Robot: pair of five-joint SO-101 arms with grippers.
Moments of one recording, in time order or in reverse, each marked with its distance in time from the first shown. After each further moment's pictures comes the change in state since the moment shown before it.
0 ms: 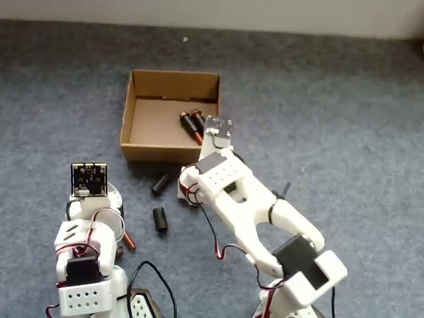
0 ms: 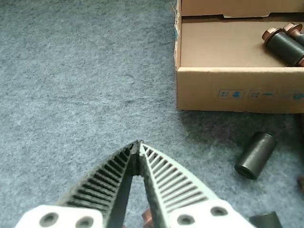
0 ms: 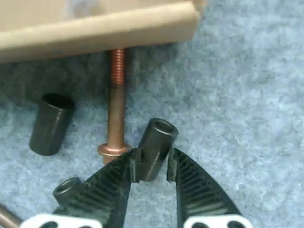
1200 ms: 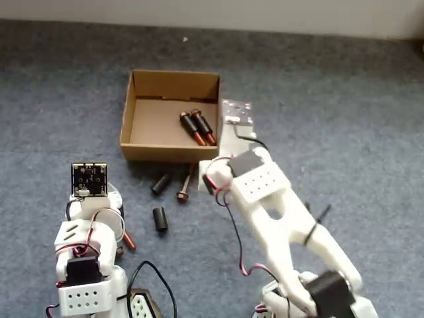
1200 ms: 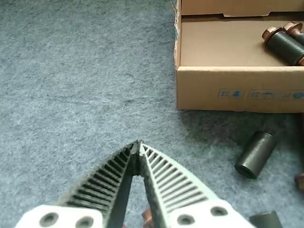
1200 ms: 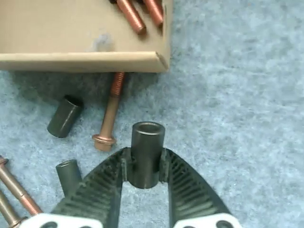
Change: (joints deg) left arm 0.0 0.0 0.0 0.2 0.0; right arm 7.7 -24.3 7.3 5.8 14.1
